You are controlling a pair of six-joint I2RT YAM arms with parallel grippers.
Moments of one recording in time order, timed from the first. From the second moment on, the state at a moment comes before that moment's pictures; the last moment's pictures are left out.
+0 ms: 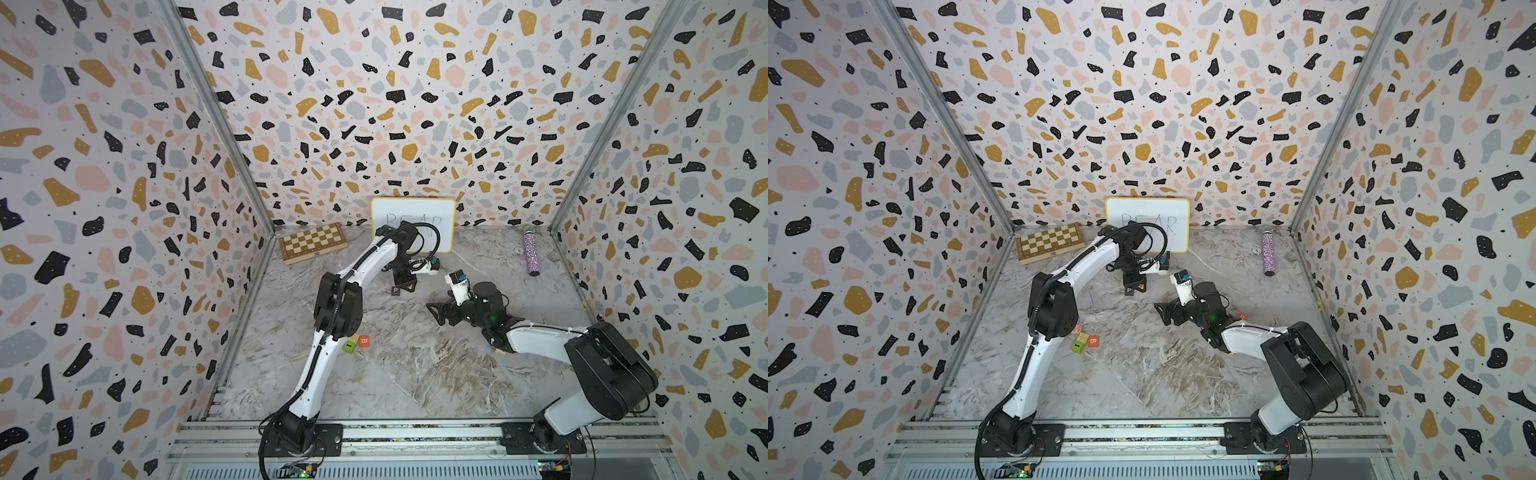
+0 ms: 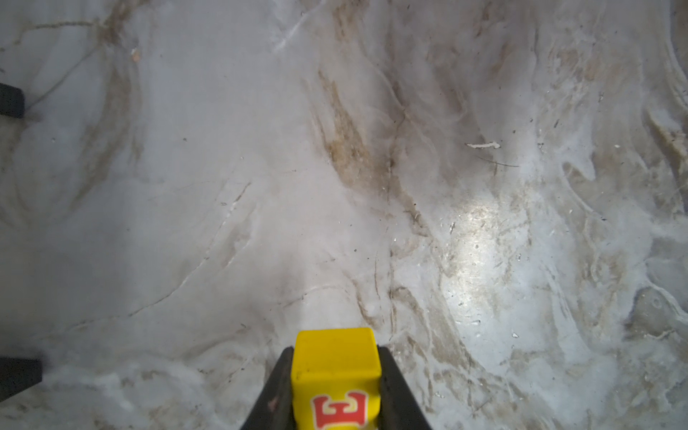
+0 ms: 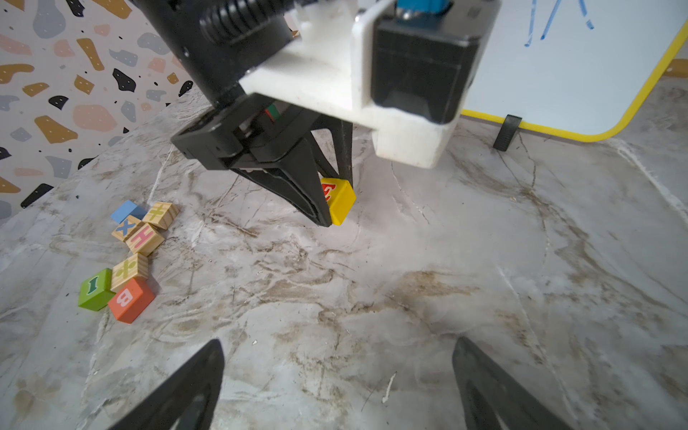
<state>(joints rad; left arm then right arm) -0.52 2.46 2.31 -1.25 0.29 0.94 0.54 1.54 0.62 0.47 -0.27 0.11</state>
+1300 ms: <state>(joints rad) -0.52 2.50 2.32 -1.24 0.33 1.05 0.56 1.50 0.57 0.53 -0.21 0.11</state>
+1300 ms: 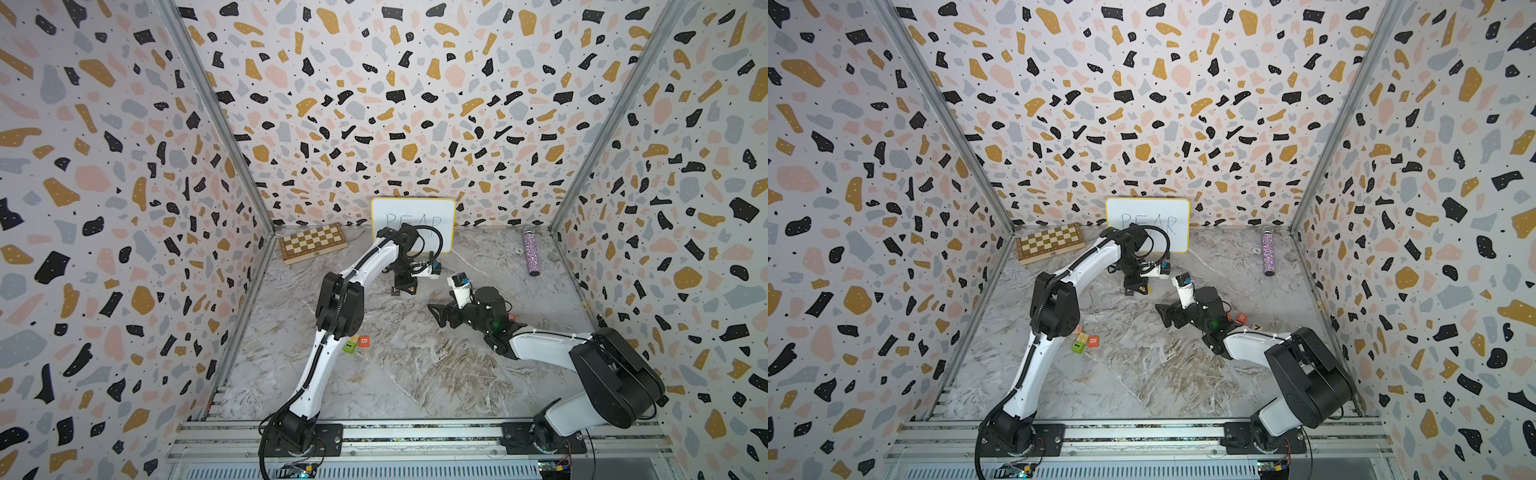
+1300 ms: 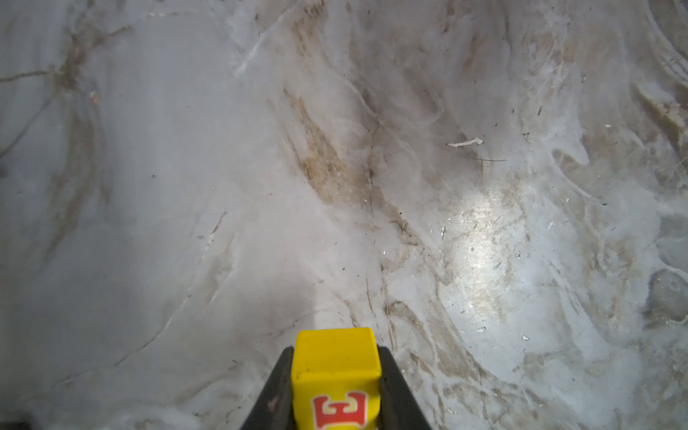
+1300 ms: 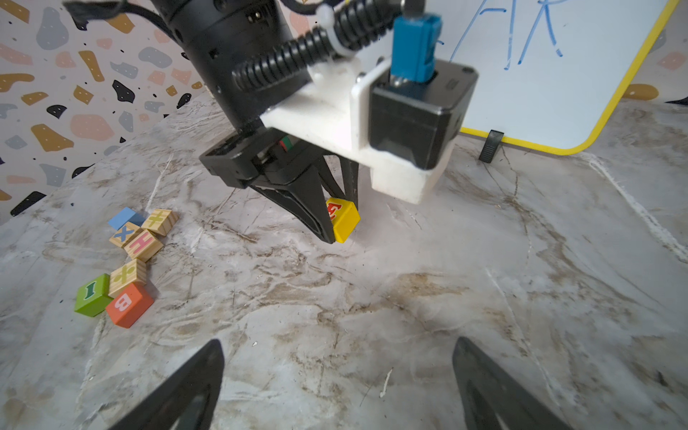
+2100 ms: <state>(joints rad) -0.52 2.54 2.34 -1.22 0.28 1.17 0.59 1.50 0.57 0.53 -0.21 0.11</state>
